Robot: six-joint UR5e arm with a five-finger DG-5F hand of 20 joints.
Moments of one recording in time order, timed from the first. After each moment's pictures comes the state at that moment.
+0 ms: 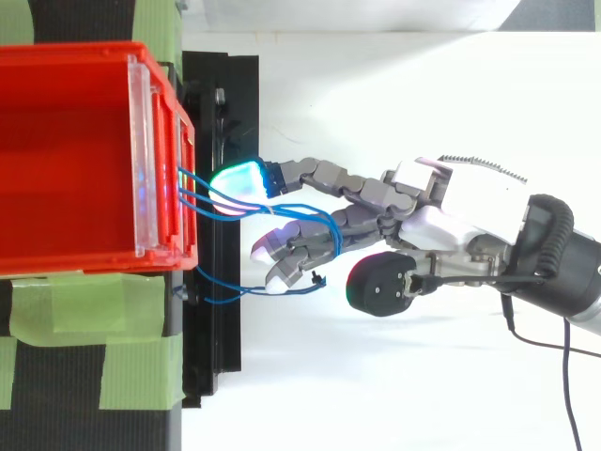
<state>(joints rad) 0.34 -2.13 -1.84 -2.15 -0.89 0.04</state>
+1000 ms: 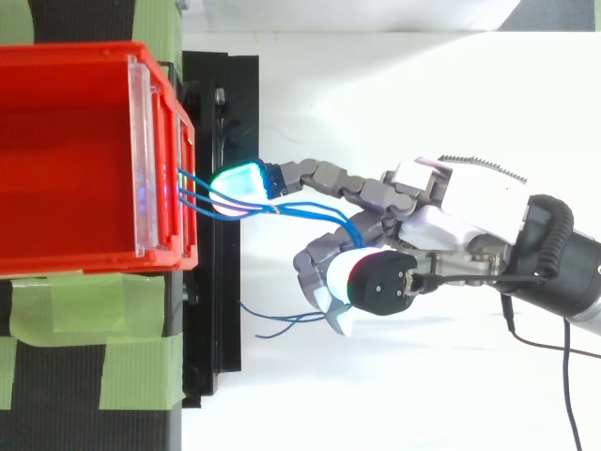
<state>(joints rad) 0.34 -2.13 -1.84 -2.15 -0.89 0.05</state>
